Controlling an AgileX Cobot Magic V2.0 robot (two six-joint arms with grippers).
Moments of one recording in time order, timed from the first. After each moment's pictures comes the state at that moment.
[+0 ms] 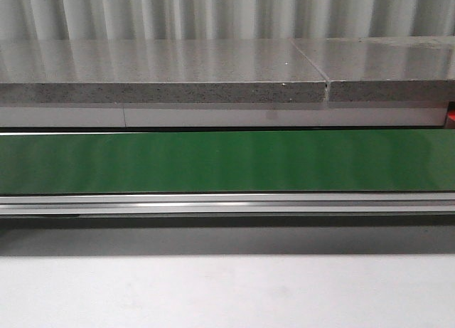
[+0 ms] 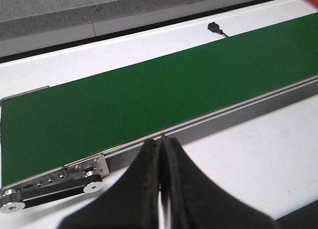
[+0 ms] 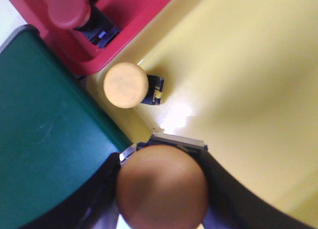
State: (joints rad) left arm -0.19 0.41 -0.70 -0.24 0.89 0.25; right arm -0.69 1.26 -0.90 0.23 0.80 0.06
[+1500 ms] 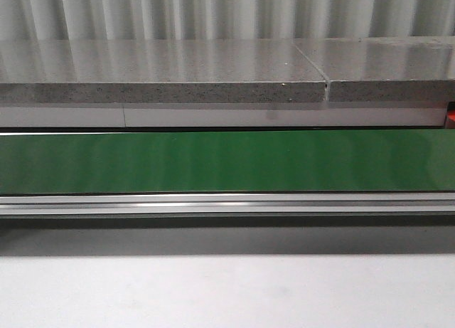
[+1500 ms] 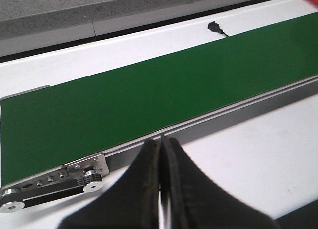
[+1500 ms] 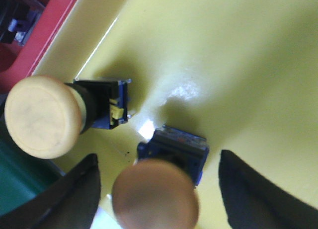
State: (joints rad) left arm -0.19 0.41 -0.70 -0.24 0.89 0.25; right arm -0.69 1.52 -0.82 0.30 0.59 0.09
